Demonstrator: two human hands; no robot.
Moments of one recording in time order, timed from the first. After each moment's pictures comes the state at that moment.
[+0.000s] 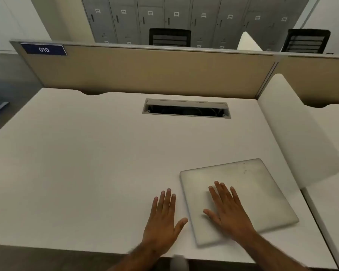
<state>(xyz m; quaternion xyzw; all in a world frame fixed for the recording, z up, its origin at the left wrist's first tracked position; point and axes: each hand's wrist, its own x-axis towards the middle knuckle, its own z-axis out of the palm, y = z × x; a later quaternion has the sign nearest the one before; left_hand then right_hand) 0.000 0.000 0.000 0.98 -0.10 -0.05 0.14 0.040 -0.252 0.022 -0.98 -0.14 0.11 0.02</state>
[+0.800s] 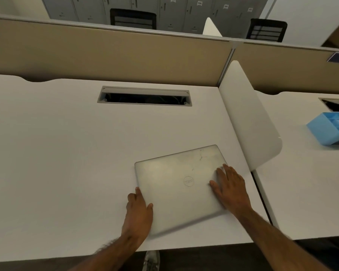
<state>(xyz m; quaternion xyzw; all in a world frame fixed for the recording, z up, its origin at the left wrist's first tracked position) 0.009 -0.094 0.034 0.90 0.12 -0.16 0.39 0.057 -0.414 0.020 -1.00 0.03 0.05 0.03</state>
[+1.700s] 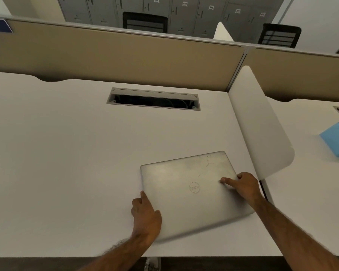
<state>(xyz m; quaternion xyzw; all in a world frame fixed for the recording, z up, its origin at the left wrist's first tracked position) 0.014 -0.111 0.046 0.86 0.21 -0.19 0.43 0.113 -0.443 0.036 -0.90 0.26 0.08 0.33</state>
